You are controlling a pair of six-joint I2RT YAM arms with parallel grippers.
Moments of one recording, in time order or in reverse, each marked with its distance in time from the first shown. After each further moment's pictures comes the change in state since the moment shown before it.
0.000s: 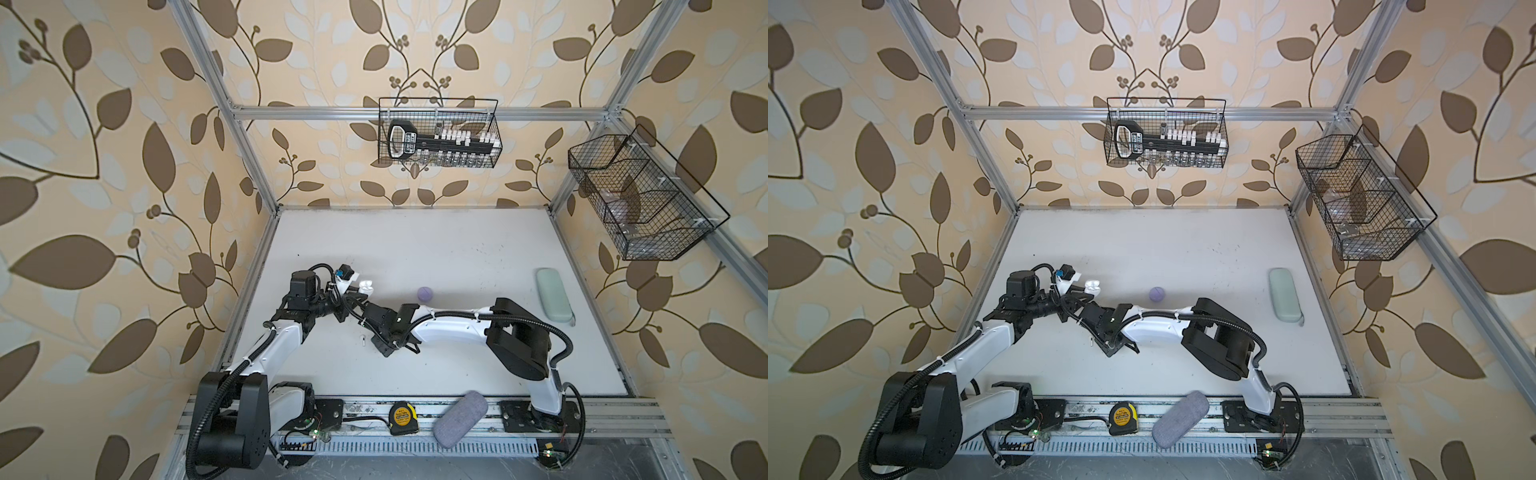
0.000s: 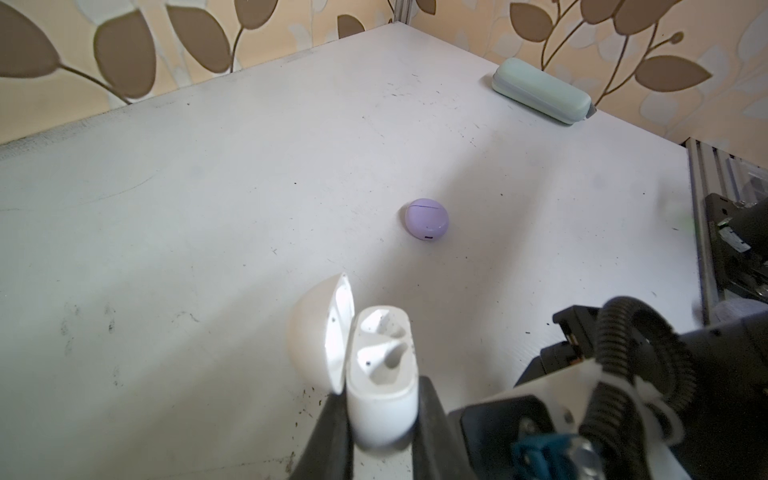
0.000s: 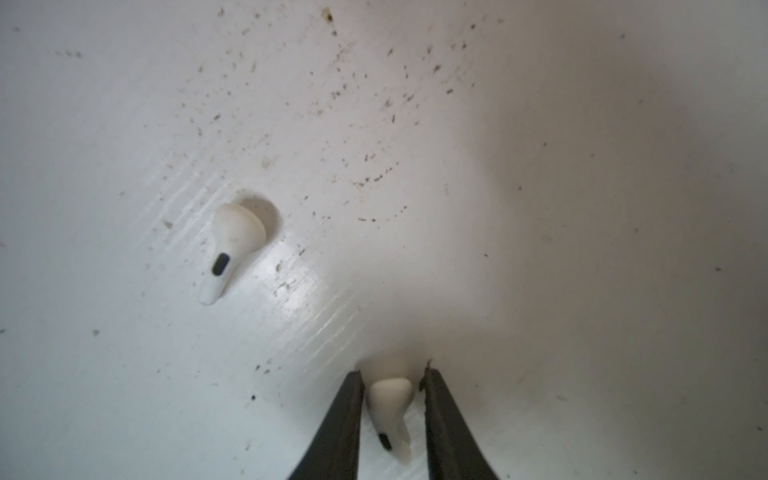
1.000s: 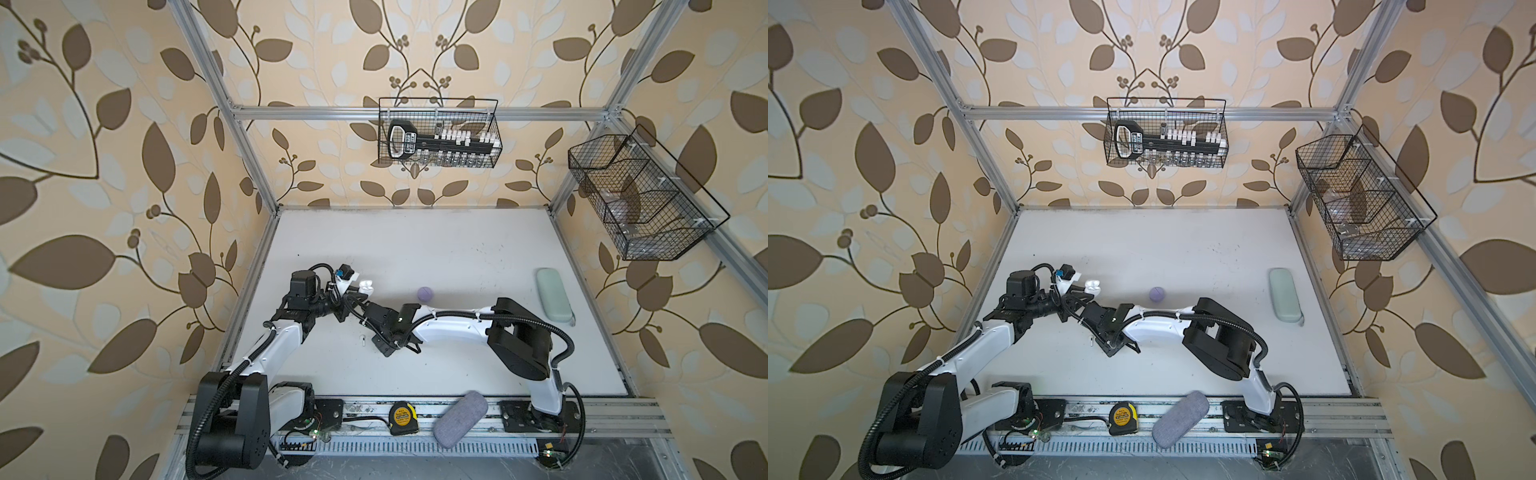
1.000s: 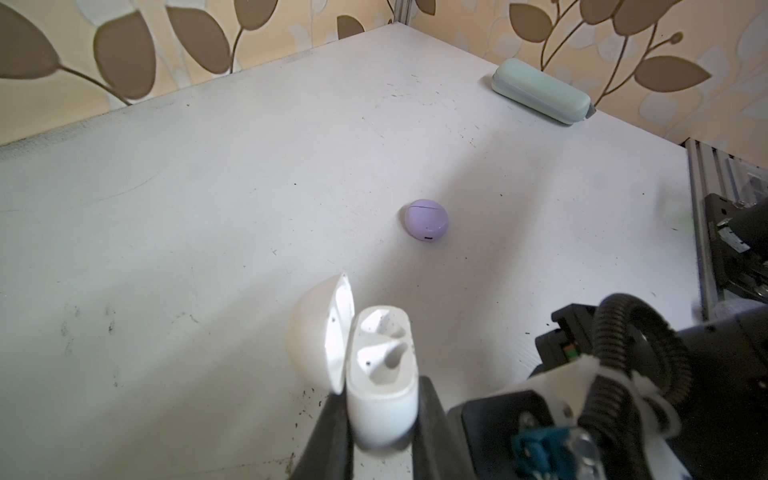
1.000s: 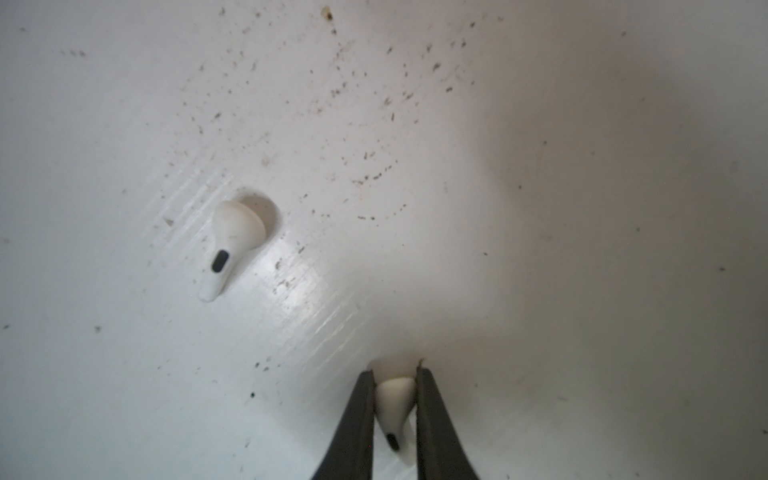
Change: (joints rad) left arm 0.000 0.000 0.001 0.000 0.000 0.000; right arm -0.002 -0.012 -0.020 0.019 -0.008 -0.003
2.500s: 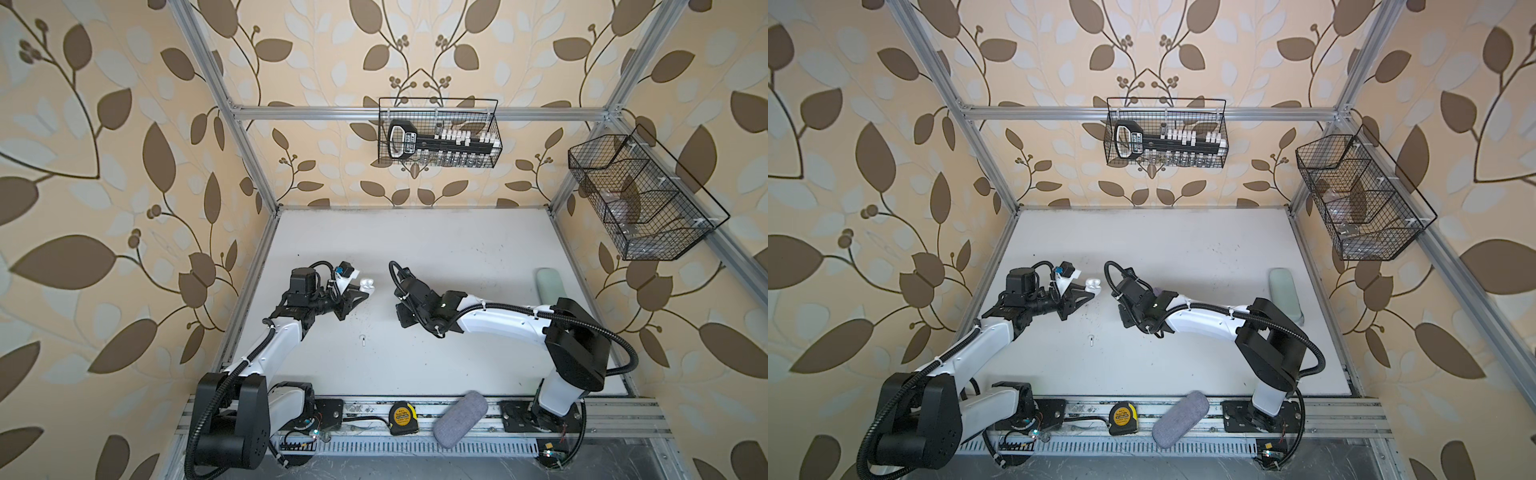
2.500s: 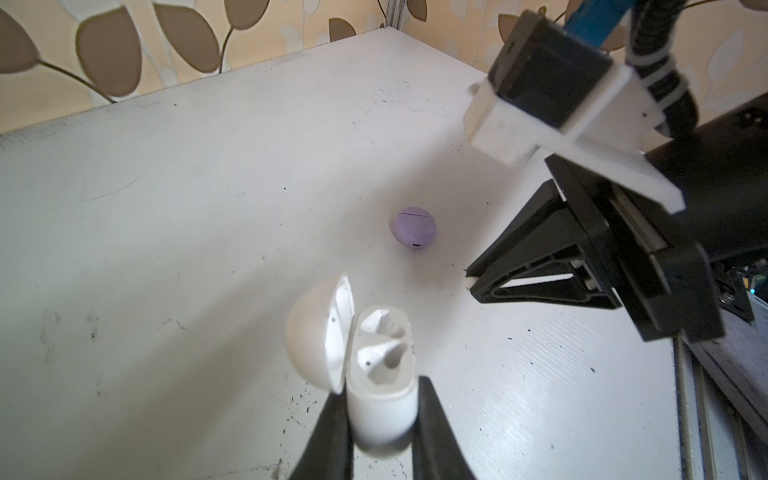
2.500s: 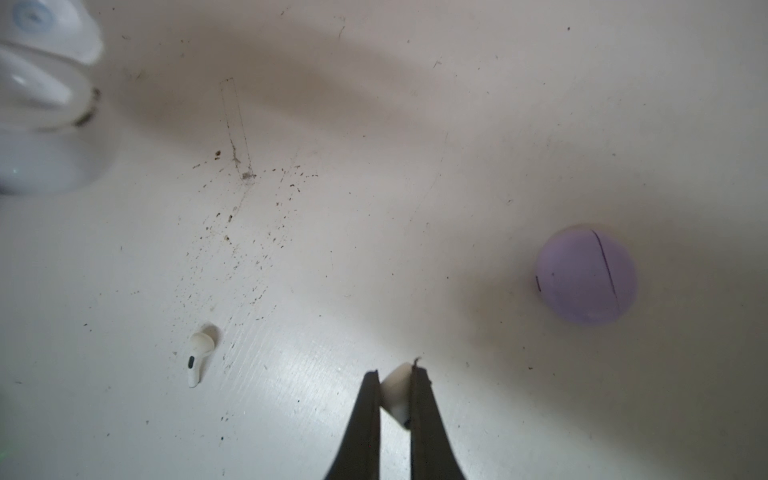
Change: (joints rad) left arm -0.004 -0.001 0.038 -0.056 0.027 -0.018; right arm -0.167 -0.322 -0.264 0.250 0.063 0.186
